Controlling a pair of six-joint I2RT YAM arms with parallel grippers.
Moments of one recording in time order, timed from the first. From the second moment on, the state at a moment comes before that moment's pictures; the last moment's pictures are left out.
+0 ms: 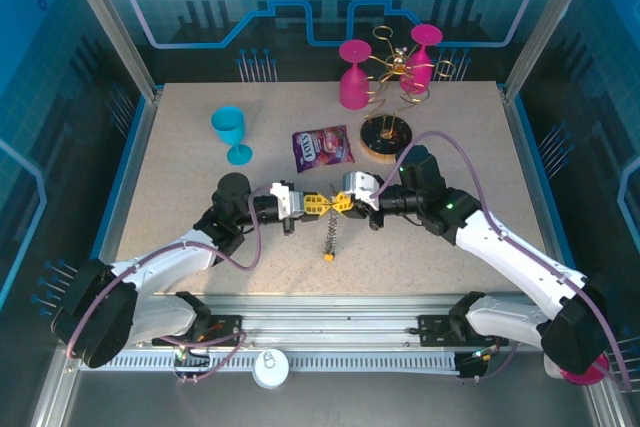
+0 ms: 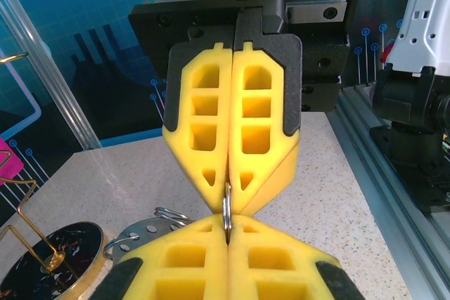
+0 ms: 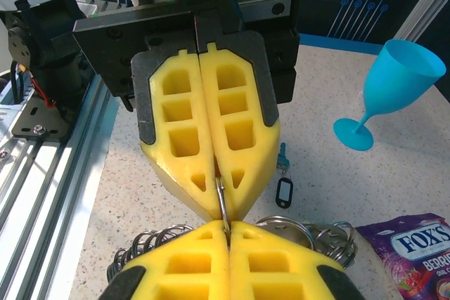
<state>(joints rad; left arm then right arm) -0.55 1.19 0.52 0.64 0.85 0.31 0.61 1.13 0.89 -0.29 -0.69 -0.57</state>
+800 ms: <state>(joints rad) -0.55 1.18 0.53 0.46 0.81 0.41 0.65 1.13 0.91 -0.37 -0.58 -0.64</state>
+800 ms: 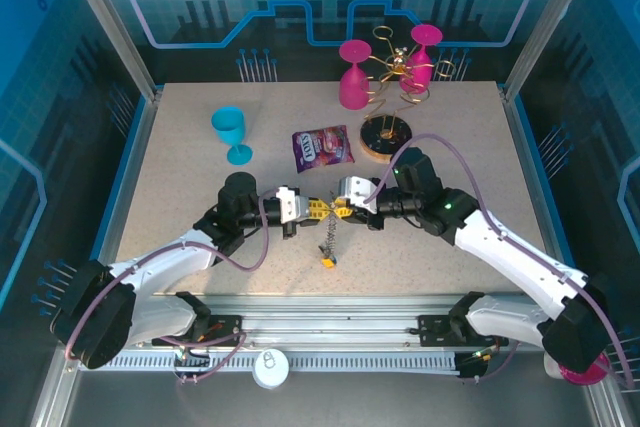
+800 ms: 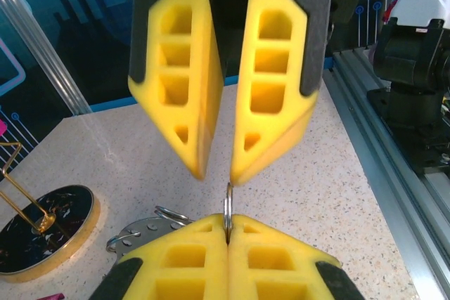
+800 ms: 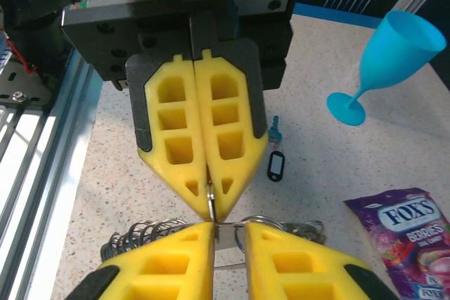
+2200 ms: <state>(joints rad) -0.55 1.18 0.53 0.43 0.81 0.41 0.67 1.18 0.93 -0.42 -0.55 -0.68</state>
